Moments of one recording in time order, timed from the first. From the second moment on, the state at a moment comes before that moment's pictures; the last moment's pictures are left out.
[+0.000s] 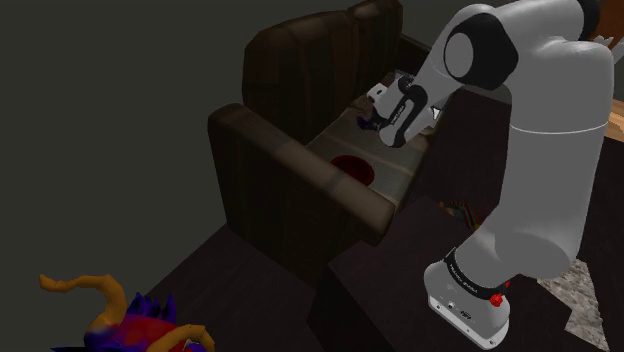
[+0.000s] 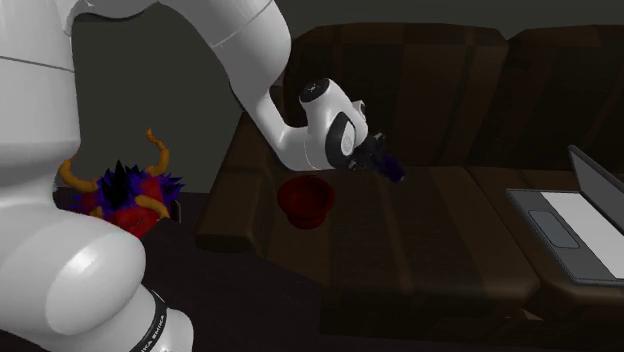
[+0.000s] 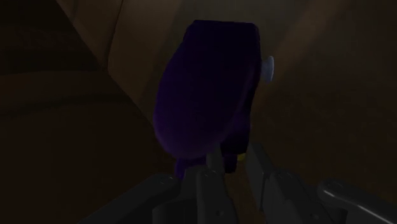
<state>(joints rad) 0.18 0.51 -0.65 -2.30 -0.33 3.37 -0.90</state>
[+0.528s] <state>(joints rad) 0.33 0.52 -0.75 -2.45 -0.31 3.52 -0.92</state>
